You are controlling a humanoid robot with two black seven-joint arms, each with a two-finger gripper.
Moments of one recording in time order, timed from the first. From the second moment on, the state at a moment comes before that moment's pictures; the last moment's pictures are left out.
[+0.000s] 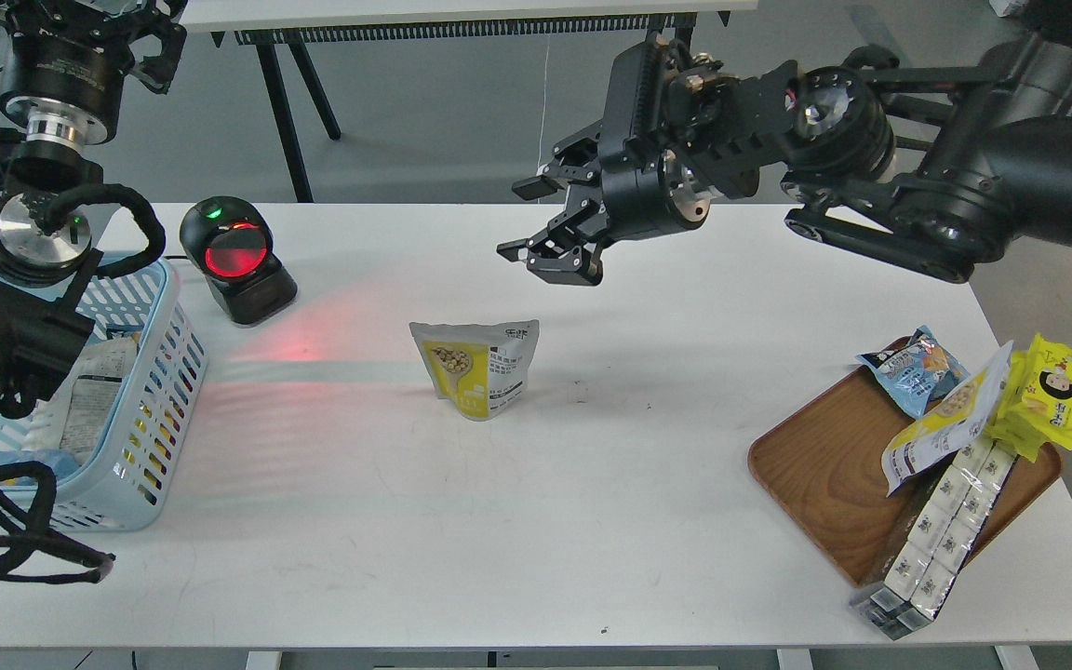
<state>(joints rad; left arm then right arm) -0.92 0.35 -1.04 -0.51 -0.07 -0.49 -0.29 1.61 -0.31 -0.26 1.02 -1.69 0.02 0.49</state>
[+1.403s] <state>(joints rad) -1.14 0.59 -0.69 -1.35 1.33 -0.49 -0.26 1.13 -0.65 0.19 0.83 0.06 0.15 0.49</state>
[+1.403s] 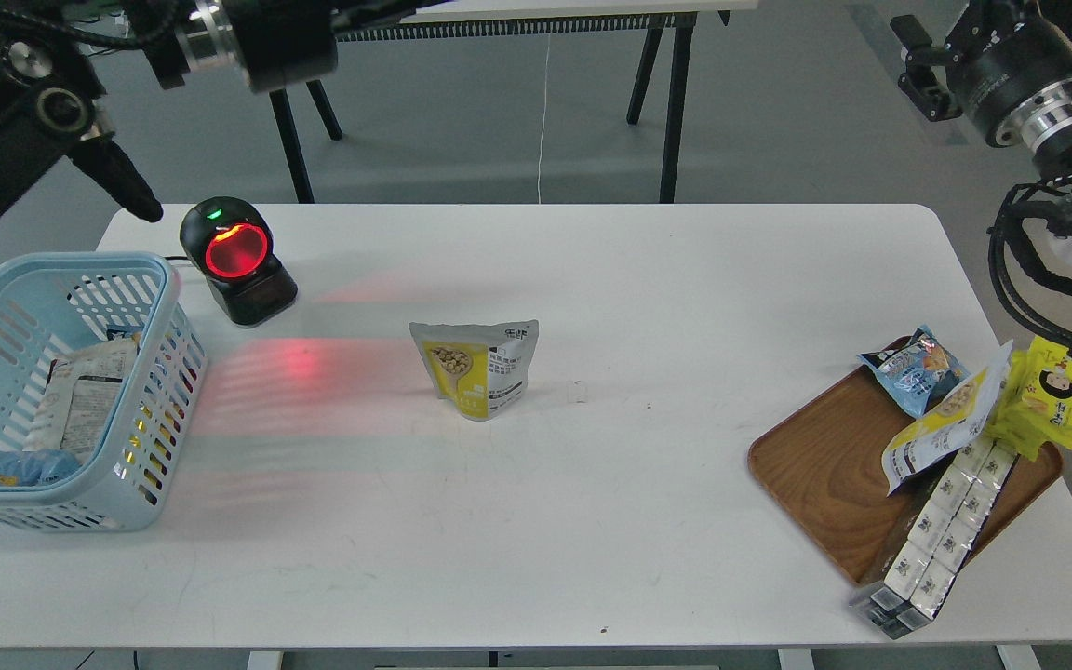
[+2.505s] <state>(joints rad) -1.00 0.50 -0.33 -1.32 2.18 -0.48 -0.28 0.91 -0.51 0.50 0.81 0.08 0.23 0.49</state>
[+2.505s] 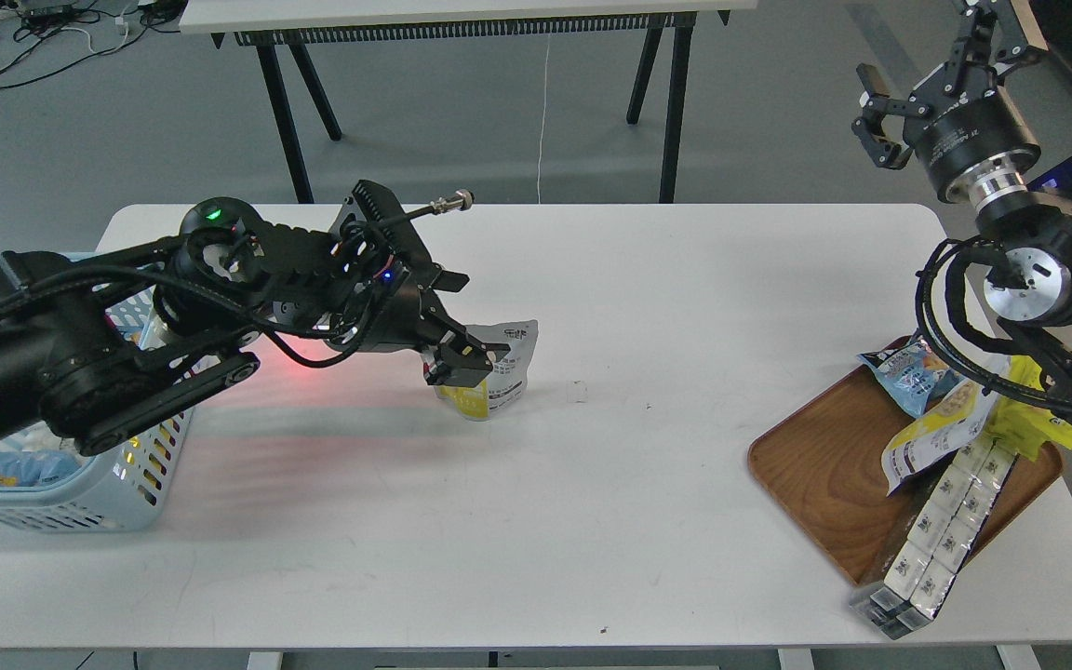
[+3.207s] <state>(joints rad) -1.00 0.50 -0.31 -1.29 2.18 -0.47 -0.32 0.90 -0.50 0.50 0.81 0.08 0.24 0.49</state>
